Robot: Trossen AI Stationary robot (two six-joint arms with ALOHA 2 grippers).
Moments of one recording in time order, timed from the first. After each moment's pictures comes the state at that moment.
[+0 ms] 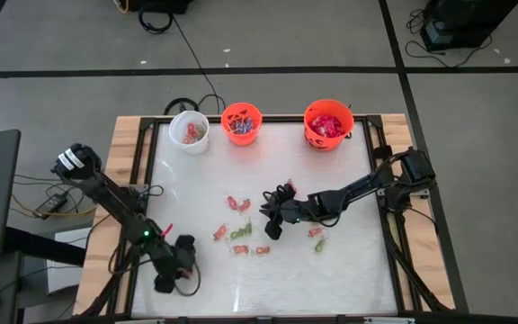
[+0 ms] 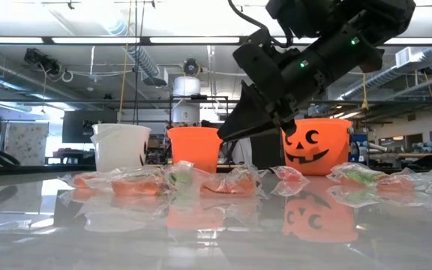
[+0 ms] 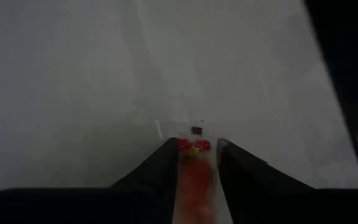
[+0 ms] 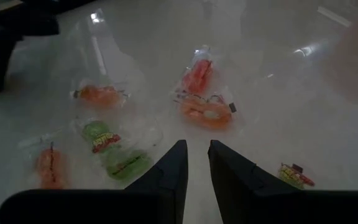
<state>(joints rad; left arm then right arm) -0.83 1.41 0.50 0.00 -0.05 -0.65 0.20 1.80 0.86 0.30 0.39 0.53</state>
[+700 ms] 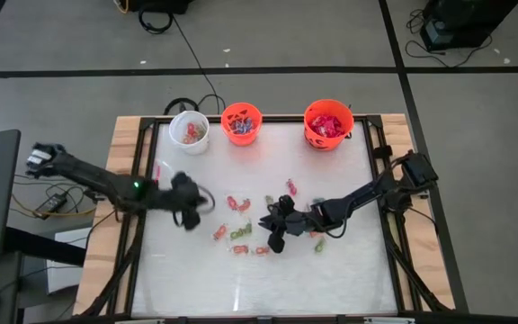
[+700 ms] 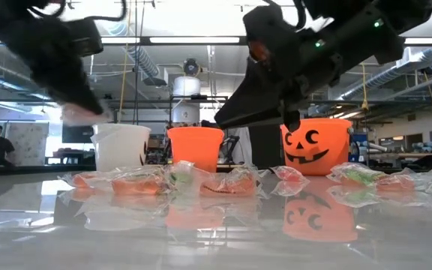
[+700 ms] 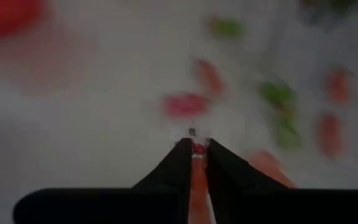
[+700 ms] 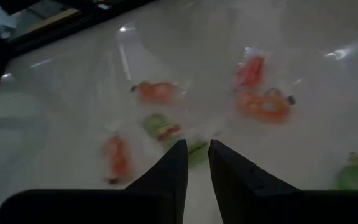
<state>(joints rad) -0.30 0.92 0.49 -0.38 -0.41 -0.57 0.30 1.80 0.86 0.36 0.39 0.58</state>
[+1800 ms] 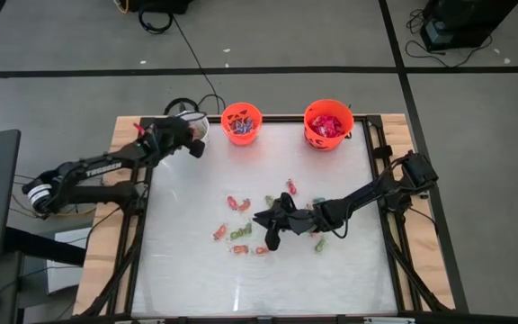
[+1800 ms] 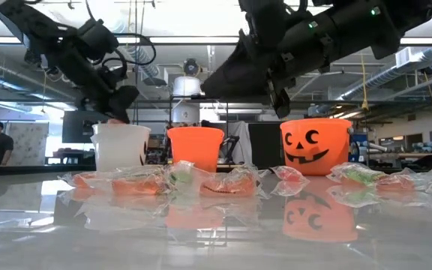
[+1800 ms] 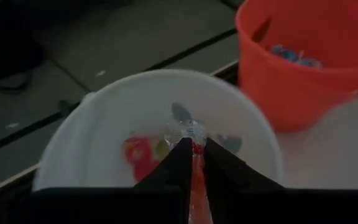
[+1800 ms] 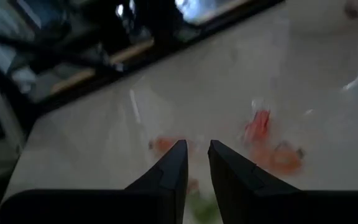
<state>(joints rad) 0.69 1.02 0.50 -0.04 -0.34 -0.11 0.31 1.80 0.86 0.54 0.47 0.57</state>
